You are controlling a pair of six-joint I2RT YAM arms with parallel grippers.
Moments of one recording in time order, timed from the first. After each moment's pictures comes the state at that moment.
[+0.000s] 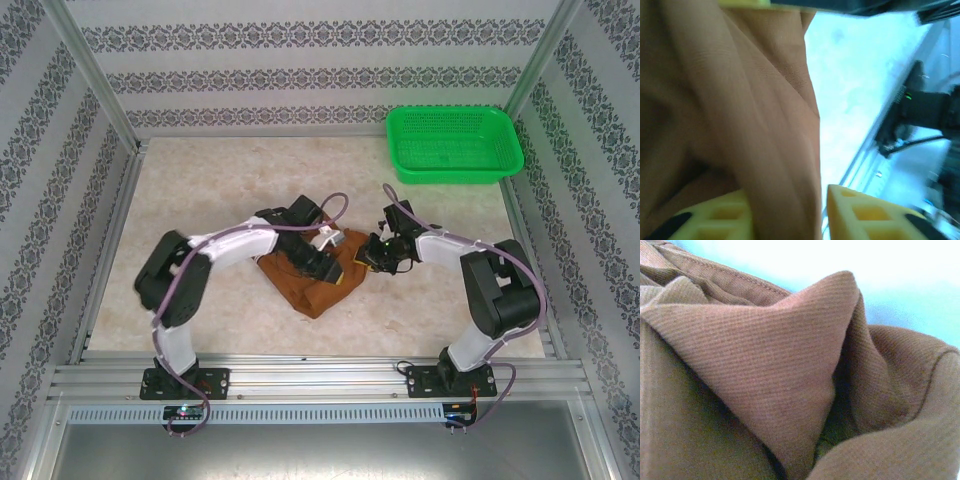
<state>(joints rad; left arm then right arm) -0.66 1.79 1.27 -0.66 0.63 -0.21 0.32 1.65 0.82 -0.30 -0.50 0.84</state>
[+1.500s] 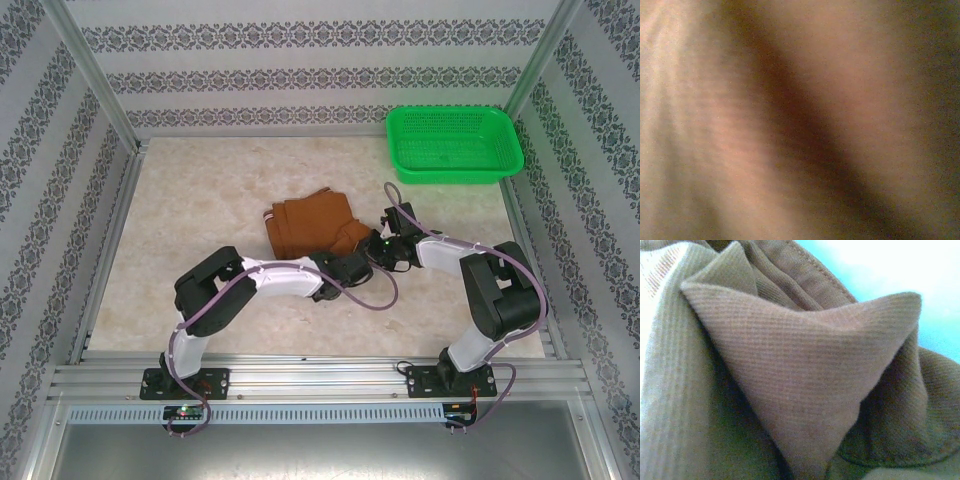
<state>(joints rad) -0.98 2.02 1.30 -0.57 -0.61 0.35 0.33 1.64 0.78 -0.14 -0.46 0.88</state>
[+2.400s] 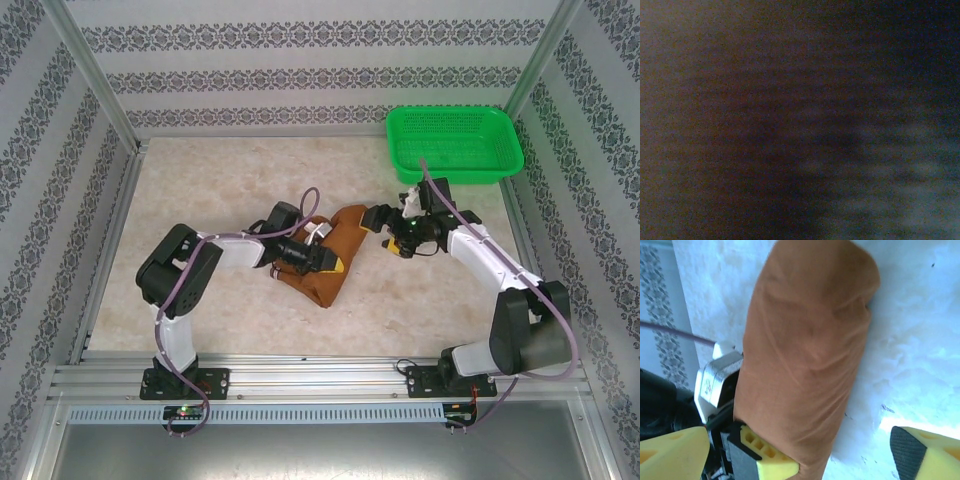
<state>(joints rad) -0.54 1.92 0.96 0.21 1.09 -0.79 0.19 1.42 0.95 -0.53 -0.66 0.69</state>
